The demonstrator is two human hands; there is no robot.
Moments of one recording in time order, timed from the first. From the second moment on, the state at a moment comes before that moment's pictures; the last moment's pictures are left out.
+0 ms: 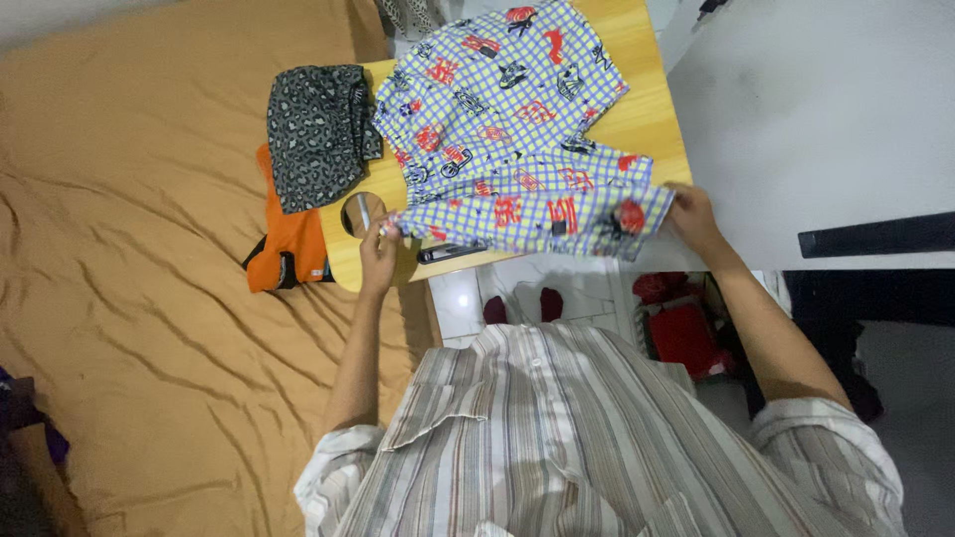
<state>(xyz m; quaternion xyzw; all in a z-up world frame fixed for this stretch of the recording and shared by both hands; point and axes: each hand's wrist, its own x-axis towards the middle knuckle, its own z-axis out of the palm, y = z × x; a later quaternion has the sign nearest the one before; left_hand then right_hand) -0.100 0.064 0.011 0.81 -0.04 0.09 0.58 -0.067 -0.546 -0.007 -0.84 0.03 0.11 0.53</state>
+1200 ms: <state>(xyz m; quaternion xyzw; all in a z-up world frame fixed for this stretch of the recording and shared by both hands) -0.075 0.045 -0.012 0.69 0.20 -0.12 0.69 0.020 -0.535 -0.008 -0.88 0.02 0.03 0.48</state>
